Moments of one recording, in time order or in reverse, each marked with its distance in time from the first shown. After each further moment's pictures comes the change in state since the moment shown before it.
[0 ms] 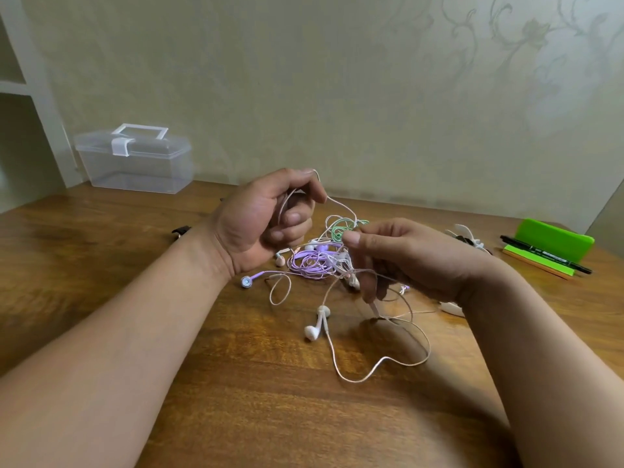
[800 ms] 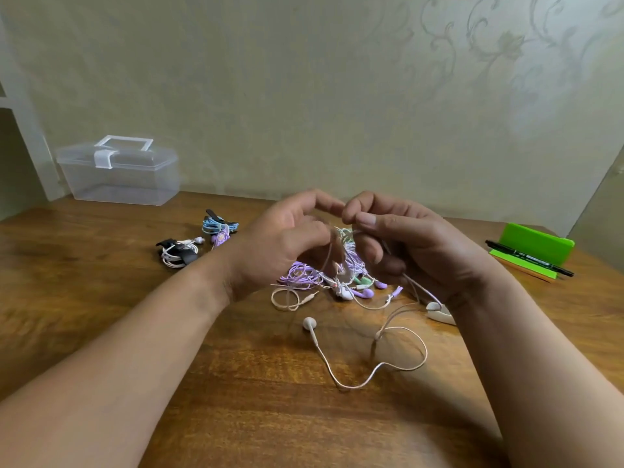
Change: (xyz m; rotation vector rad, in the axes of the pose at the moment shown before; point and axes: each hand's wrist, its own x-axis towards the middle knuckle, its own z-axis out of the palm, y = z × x) left_hand -0.007 -0.011 0.031 0.337 -0.066 0.088; right_hand -0.008 -0.009 -0.007 0.449 -0.007 -0.286
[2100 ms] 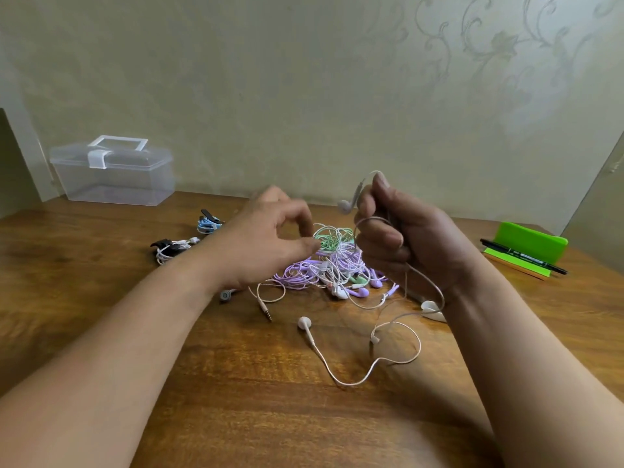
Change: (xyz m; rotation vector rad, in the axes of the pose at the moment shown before) left_hand 0.004 -0.005 -0.024 0.840 0.178 -0.039; right_hand 0.006 -0.001 -0.003 0.202 0.082 0.020
